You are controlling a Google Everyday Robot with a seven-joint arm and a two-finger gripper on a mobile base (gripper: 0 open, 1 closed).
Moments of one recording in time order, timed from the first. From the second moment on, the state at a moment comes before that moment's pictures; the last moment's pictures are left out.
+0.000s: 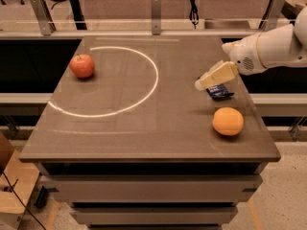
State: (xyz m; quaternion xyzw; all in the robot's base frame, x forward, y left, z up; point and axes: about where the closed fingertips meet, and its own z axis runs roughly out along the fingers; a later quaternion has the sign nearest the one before) arm 0.641 -0.172 0.900 -0.44 0.77 0.15 0.43
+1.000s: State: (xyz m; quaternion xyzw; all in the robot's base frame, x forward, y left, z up) arm 0.645 -0.182 0.829 -0.41 0.81 0.17 0.38
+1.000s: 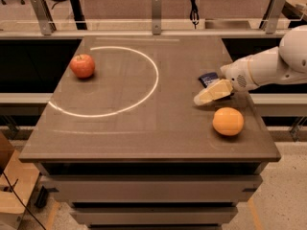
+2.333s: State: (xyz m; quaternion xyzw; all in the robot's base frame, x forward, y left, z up) arm 0.635 -0.180 0.840 -0.40 0.81 0.18 0.39
